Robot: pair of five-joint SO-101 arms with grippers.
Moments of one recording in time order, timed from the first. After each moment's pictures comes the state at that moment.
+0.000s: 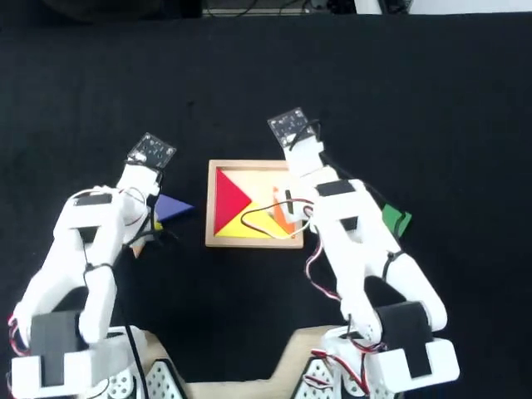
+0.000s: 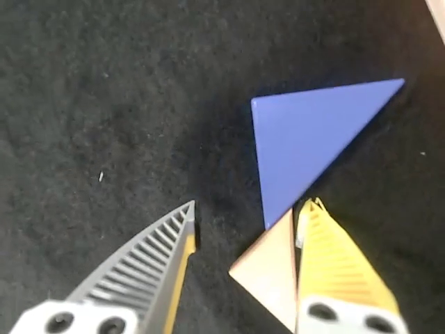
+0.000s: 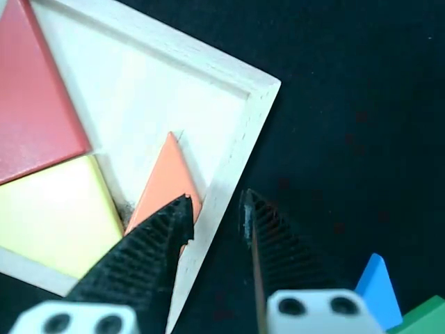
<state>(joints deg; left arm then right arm) -11.4 -10.9 51.5 37.8 -37.4 -12.0 -9.5 46.5 36.4 14.0</state>
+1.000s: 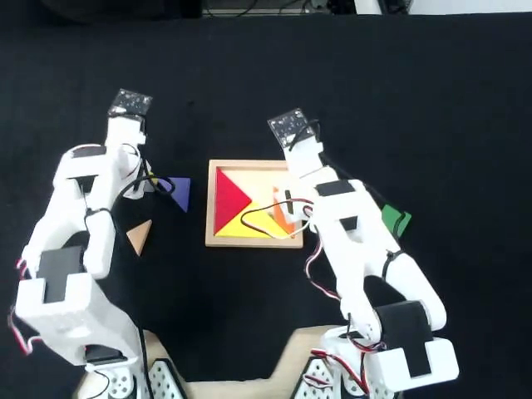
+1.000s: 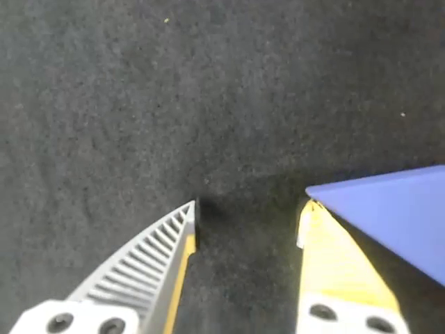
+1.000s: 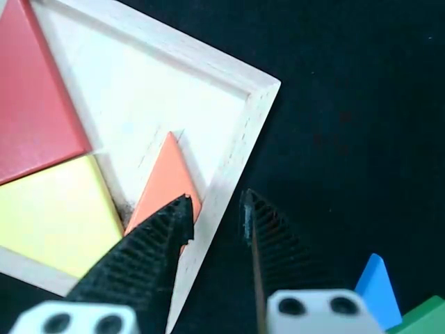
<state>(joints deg) -13.5 11.5 23.5 41.0 -24.6 -12.0 -9.5 46.5 36.4 14.0</state>
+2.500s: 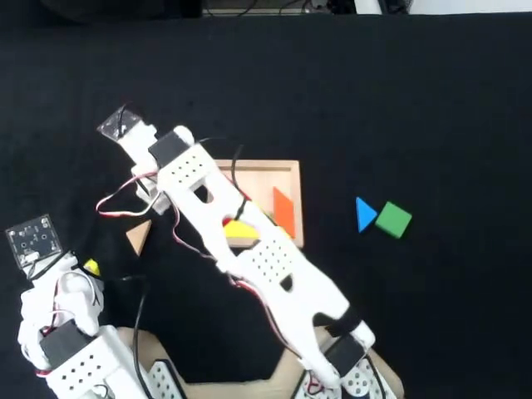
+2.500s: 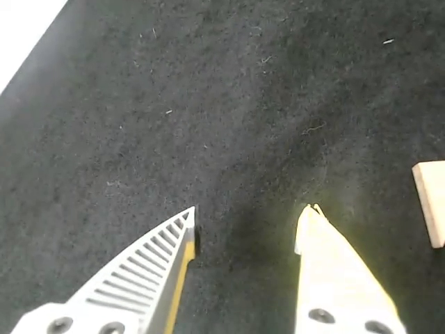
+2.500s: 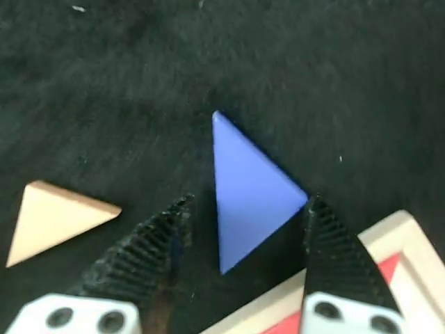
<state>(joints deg) -43.8 -101.4 93.4 66.9 -14.8 -43.7 69.6 -75.6 92.4 7.6</state>
